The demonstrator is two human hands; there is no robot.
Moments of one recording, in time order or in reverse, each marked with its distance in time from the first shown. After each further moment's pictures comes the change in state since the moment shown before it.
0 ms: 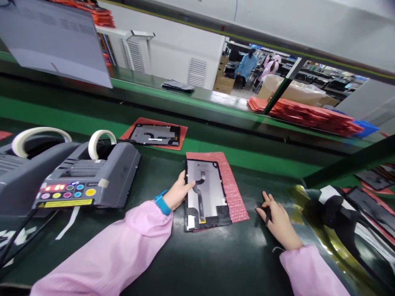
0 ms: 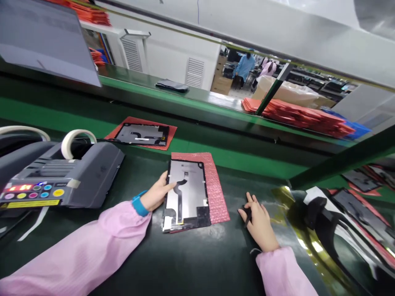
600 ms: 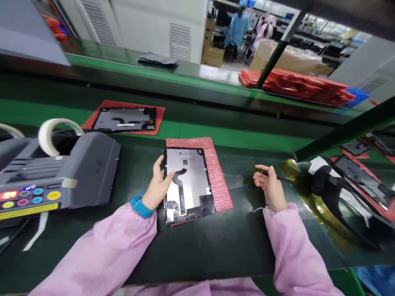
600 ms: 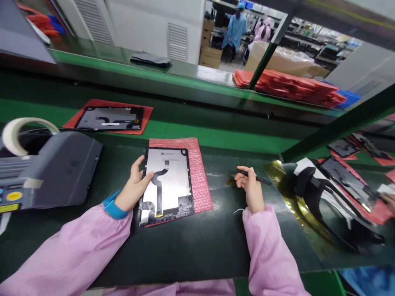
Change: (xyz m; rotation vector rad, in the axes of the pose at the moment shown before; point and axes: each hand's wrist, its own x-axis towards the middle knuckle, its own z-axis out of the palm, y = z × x) left_hand -0.019 0.002 -0.024 0.358 0.114 0.126; right_hand 0.037 -0.052 -0.016 0.897 0.196 0.486
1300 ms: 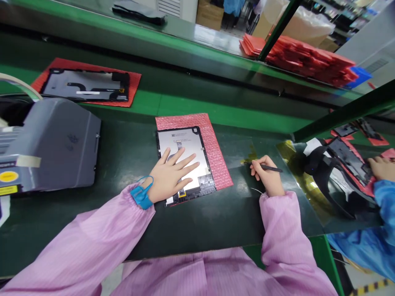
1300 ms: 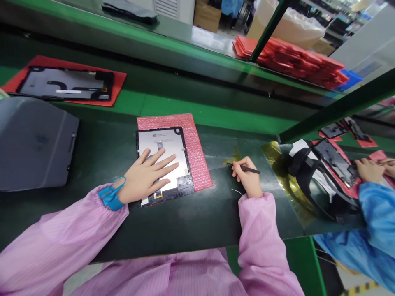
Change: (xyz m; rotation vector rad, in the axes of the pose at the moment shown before) left_hand -0.015 -0.001 0.017 0.905 -0.594 0.602; right_hand -0.022 0.001 -0.020 -0.200 -0.040 0.023
